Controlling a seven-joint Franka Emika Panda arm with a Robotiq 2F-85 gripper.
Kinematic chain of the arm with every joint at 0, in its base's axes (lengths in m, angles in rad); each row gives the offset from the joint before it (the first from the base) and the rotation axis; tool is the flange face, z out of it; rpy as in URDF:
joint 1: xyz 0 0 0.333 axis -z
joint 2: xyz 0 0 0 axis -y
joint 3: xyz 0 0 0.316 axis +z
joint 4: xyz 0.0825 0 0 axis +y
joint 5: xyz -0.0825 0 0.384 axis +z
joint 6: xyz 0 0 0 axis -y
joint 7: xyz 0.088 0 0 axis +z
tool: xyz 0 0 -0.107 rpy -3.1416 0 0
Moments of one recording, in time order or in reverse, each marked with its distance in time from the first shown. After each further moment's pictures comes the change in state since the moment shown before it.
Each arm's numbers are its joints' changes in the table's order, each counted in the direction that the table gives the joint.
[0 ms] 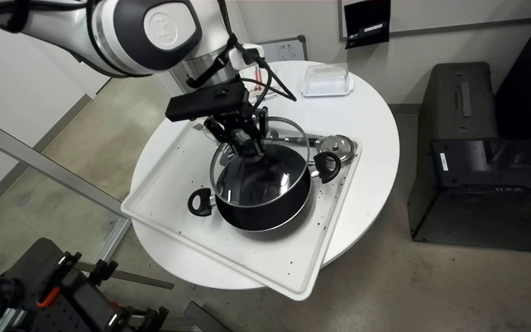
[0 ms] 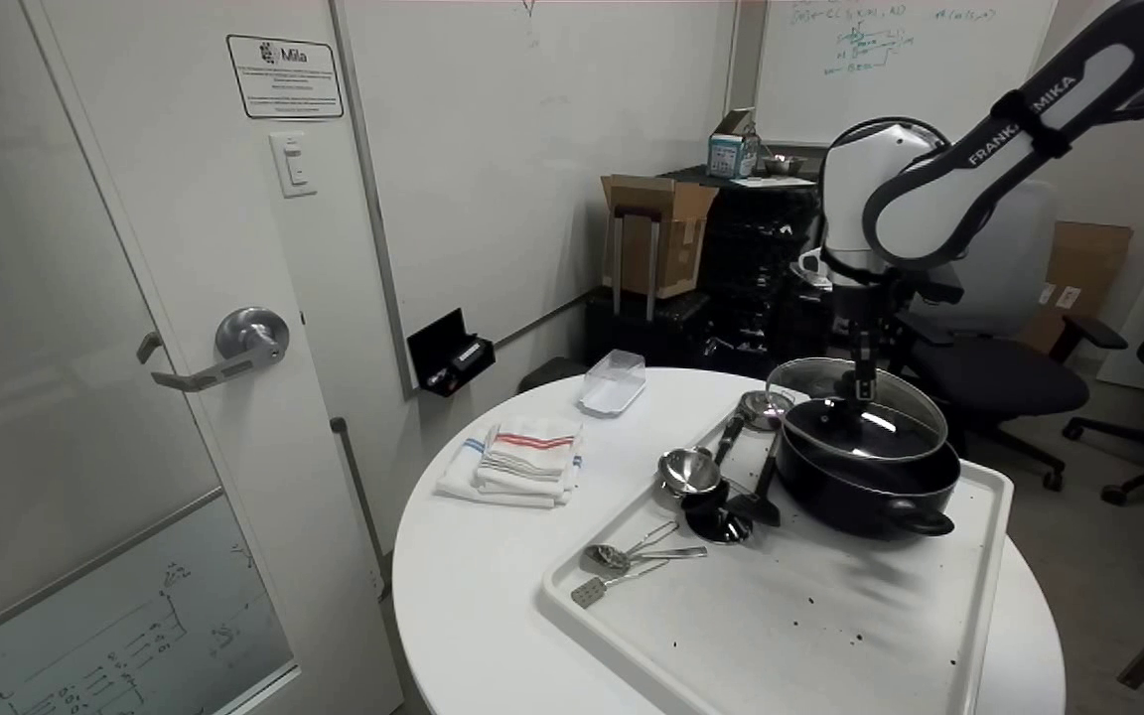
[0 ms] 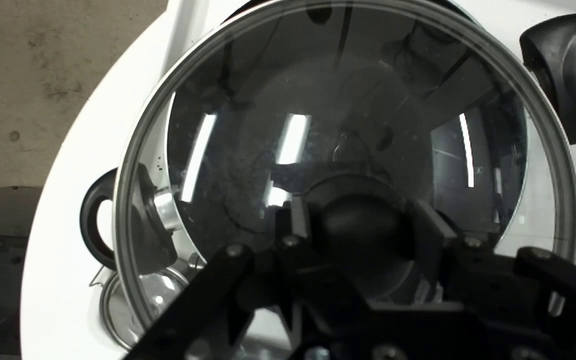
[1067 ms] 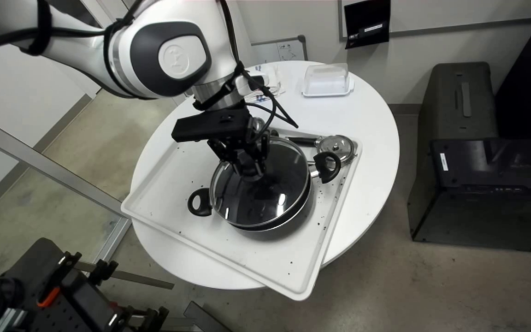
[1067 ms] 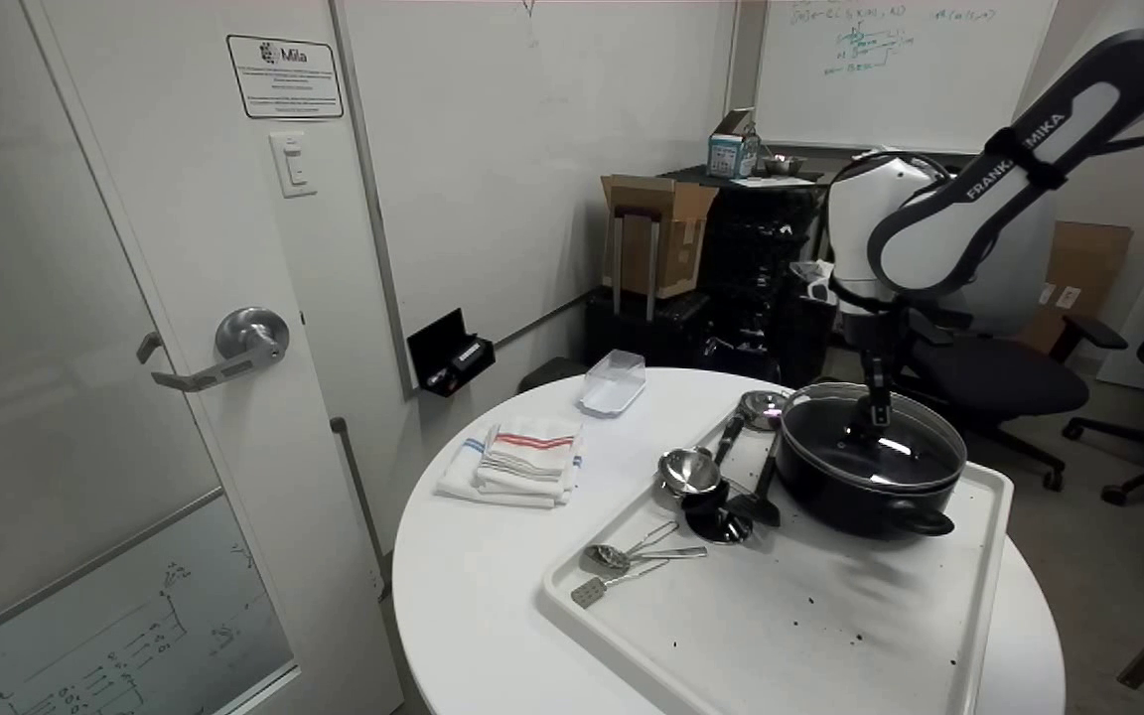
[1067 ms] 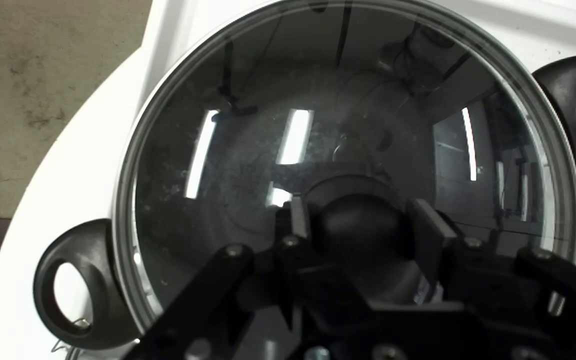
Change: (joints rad) arm 0.004 -0.046 -0.012 0.023 0.000 0.011 0.000
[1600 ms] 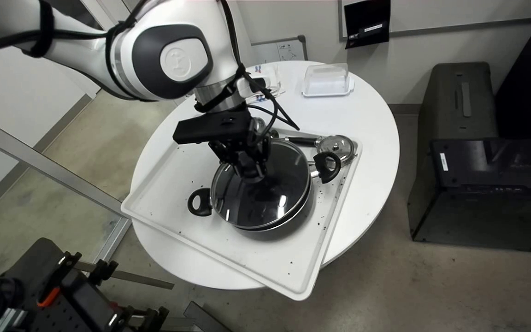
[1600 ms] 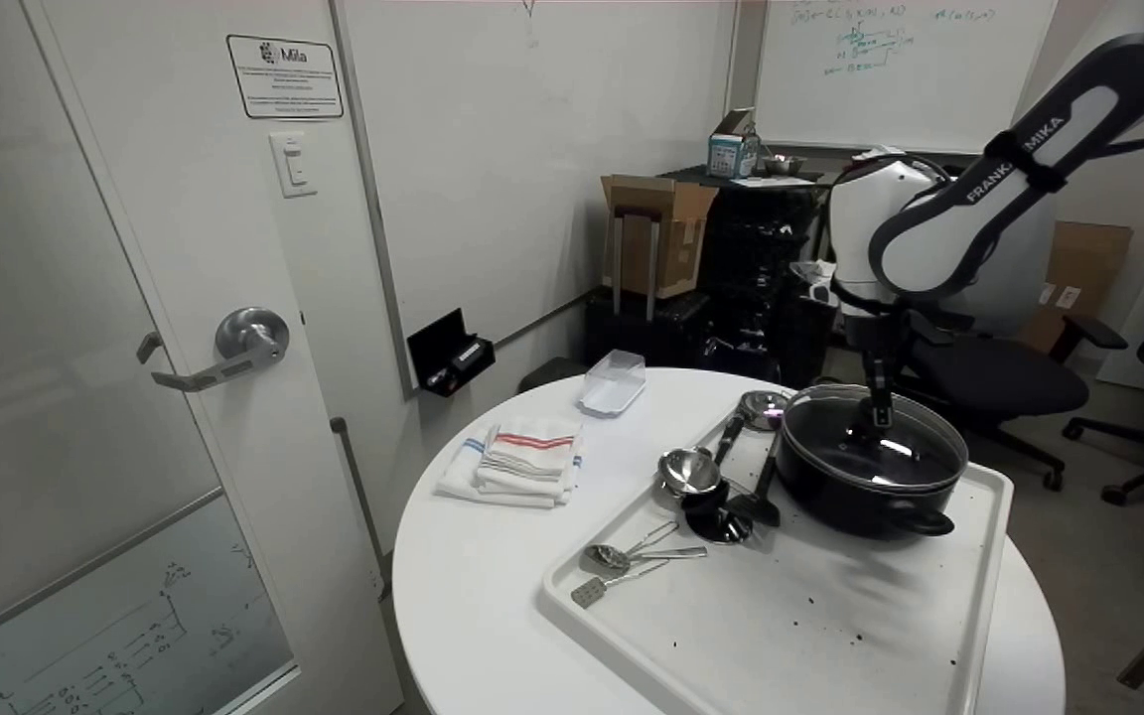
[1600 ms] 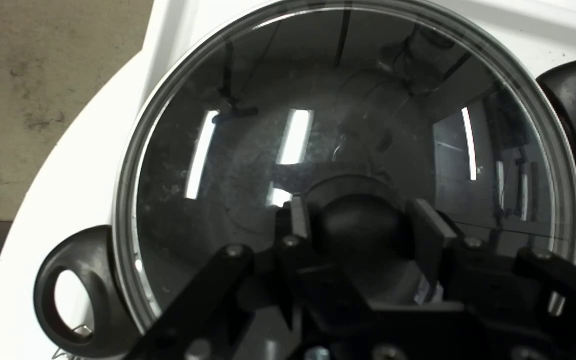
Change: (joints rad) arm 0.003 -0.005 -0.003 0.001 0.000 0.005 0.000
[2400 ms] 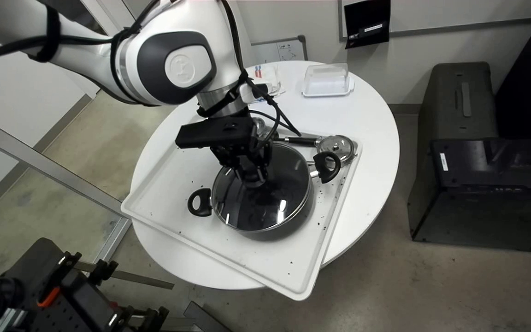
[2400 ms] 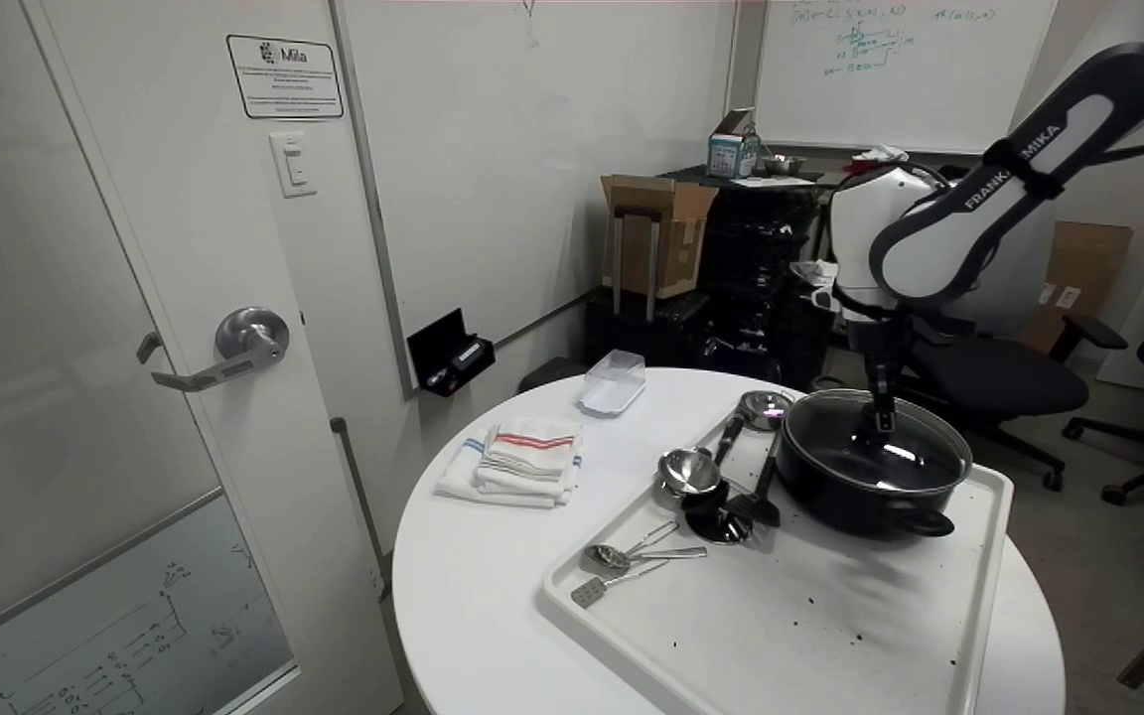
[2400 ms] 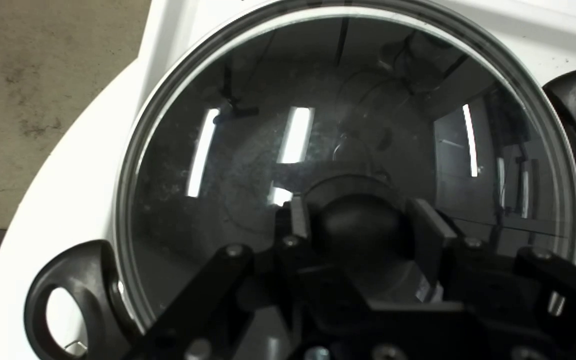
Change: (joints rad) arm 0.006 -0.014 0.000 -0.002 0.000 0.000 0.001
